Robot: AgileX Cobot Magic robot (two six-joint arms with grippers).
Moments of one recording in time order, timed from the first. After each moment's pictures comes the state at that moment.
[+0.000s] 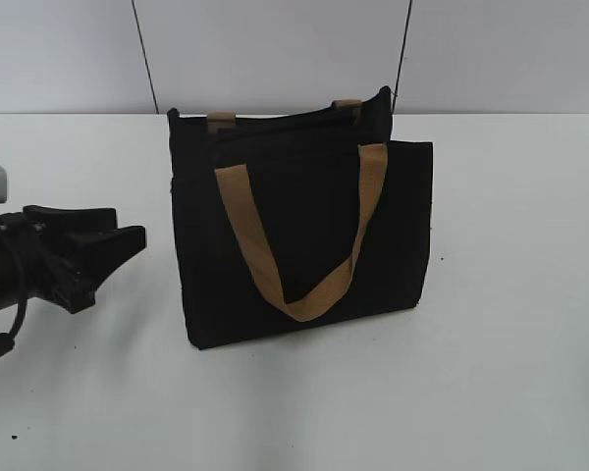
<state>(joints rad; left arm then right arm) -0.11 1.69 -0.32 0.64 -1.12 -0.24 0.04 -0.01 -0.48 -0.02 1.10 -0.04</state>
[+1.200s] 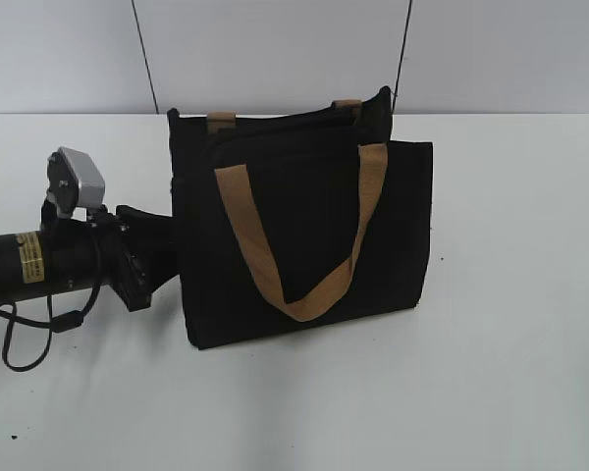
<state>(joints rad) -0.13 2.05 -0.65 0.96 -1.17 -0.24 0.04 -0.01 -0.48 -0.02 1.10 -0.04</state>
